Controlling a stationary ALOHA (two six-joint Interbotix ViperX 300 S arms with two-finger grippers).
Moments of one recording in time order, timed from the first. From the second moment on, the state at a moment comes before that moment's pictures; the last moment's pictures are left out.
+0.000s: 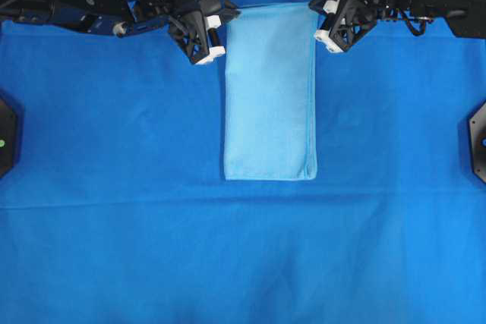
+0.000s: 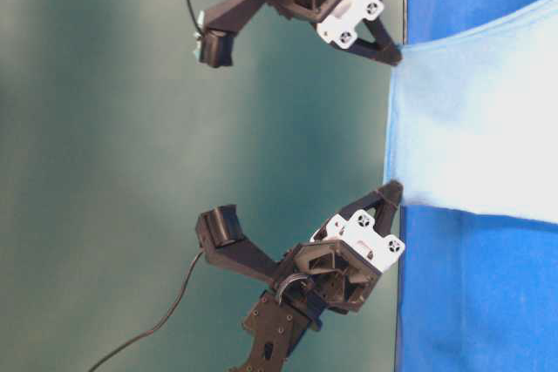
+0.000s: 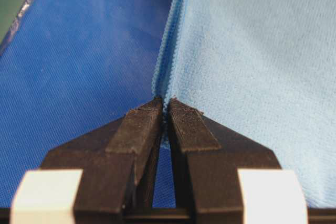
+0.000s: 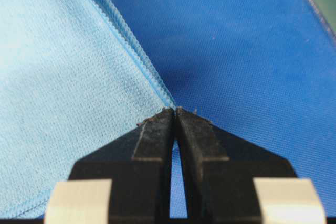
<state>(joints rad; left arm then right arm) 0.44 0.22 0.59 -0.03 -0.25 0.22 -0.57 0.01 0.74 -0.65 0.07 0.59</state>
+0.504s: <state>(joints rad) 0.31 0.12 0.67 -0.03 -0.18 0.20 -0.42 -0.14 0.84 -0.60 0.11 0.60</state>
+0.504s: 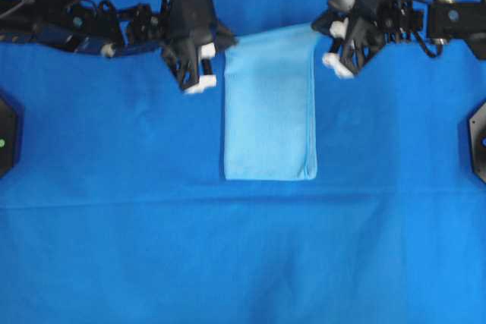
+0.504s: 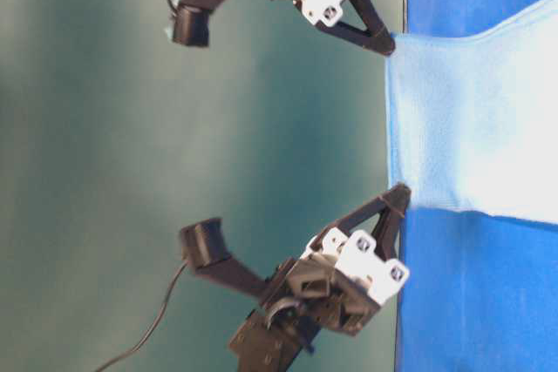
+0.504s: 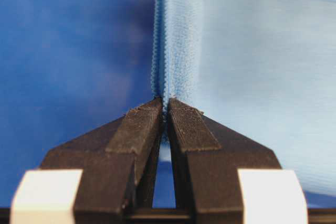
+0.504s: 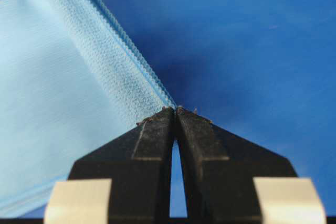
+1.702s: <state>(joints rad) -0.06 0.21 0.75 -0.03 -0.27 0.13 0.04 -0.08 0.90 -0.47 0.19 0.82</state>
